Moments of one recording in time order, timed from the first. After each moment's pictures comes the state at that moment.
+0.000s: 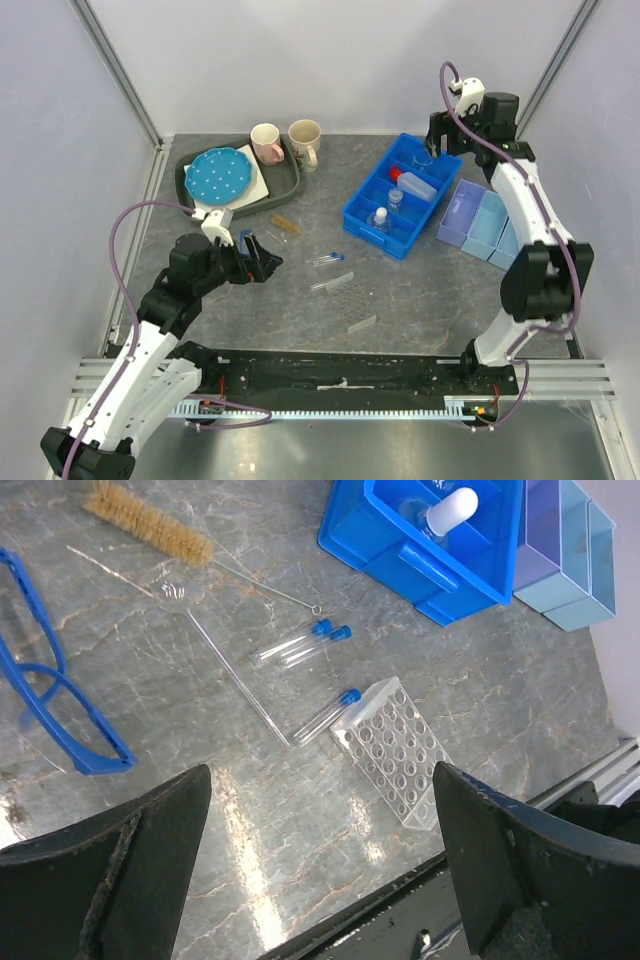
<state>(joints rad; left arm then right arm) -0.37 0.65 0.64 -0.43 0.23 -0.48 0.00 1.77 1.65 -0.36 -0.30 -0.15</state>
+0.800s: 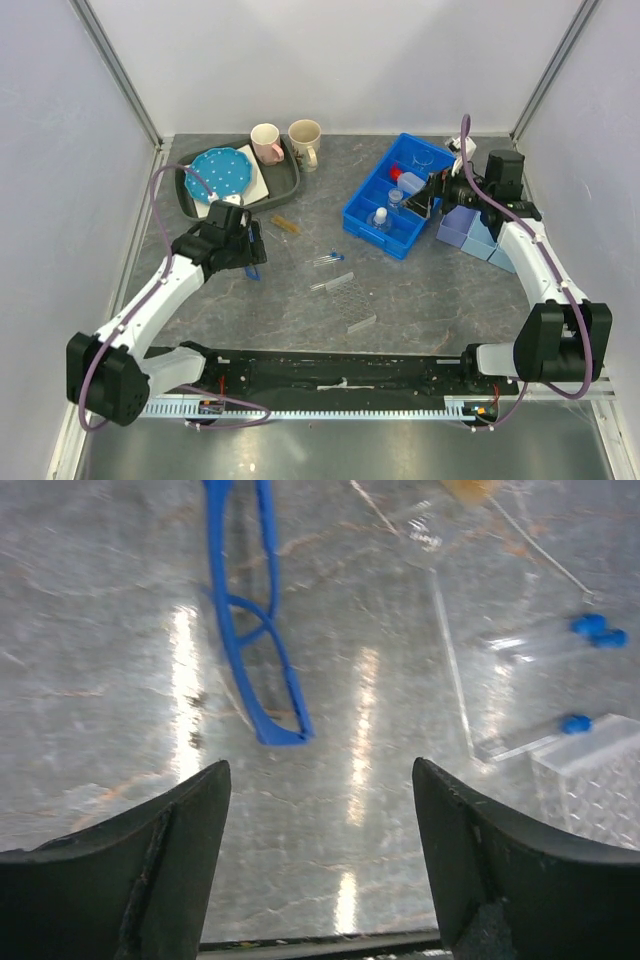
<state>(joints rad) -0.37 1.10 0.84 -0.65 -0.08 -0.48 -0.02 1.34 1.07 -0.23 -0.85 -0.01</state>
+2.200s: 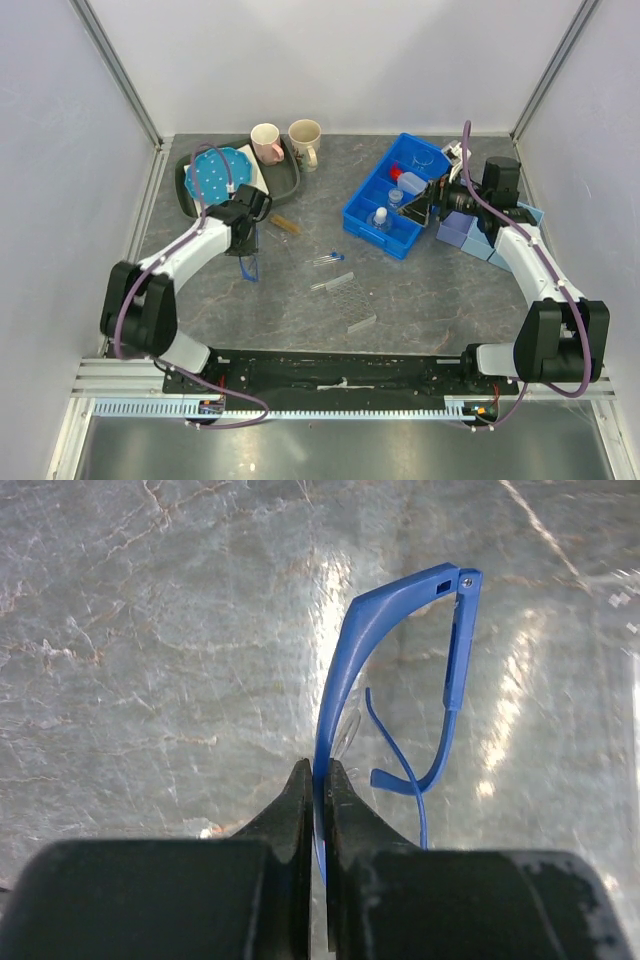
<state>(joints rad) -0.37 1.57 1.05 -0.70 -0.39 -0.34 -0.02 1.34 0.98 -0.14 -0.96 0.03</state>
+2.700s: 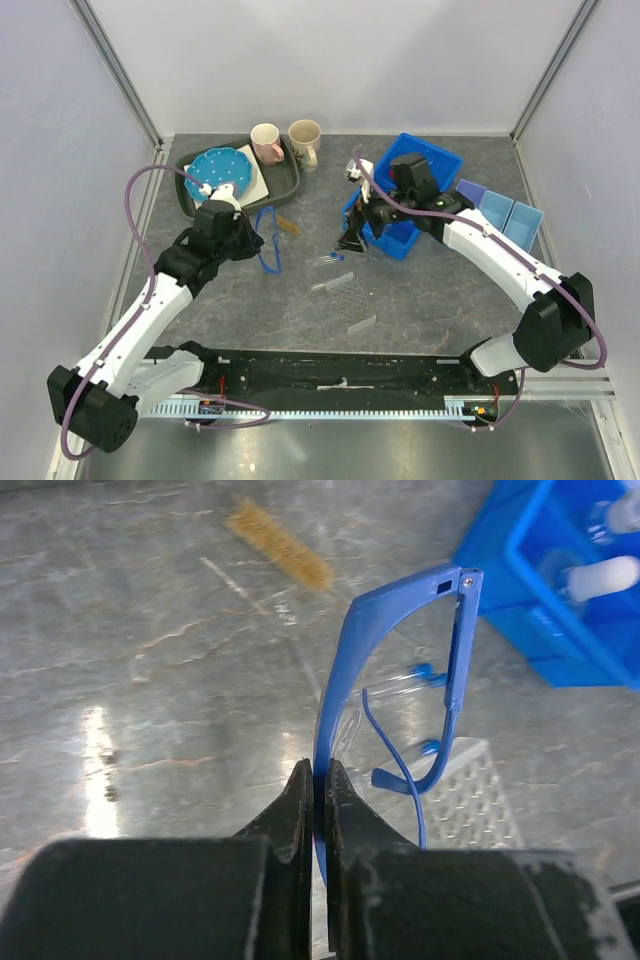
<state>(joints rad) -0.41 1.00 0.88 -0.56 -0.07 -0.51 0.49 1.45 1.23 -0.44 -0.77 -0.15</state>
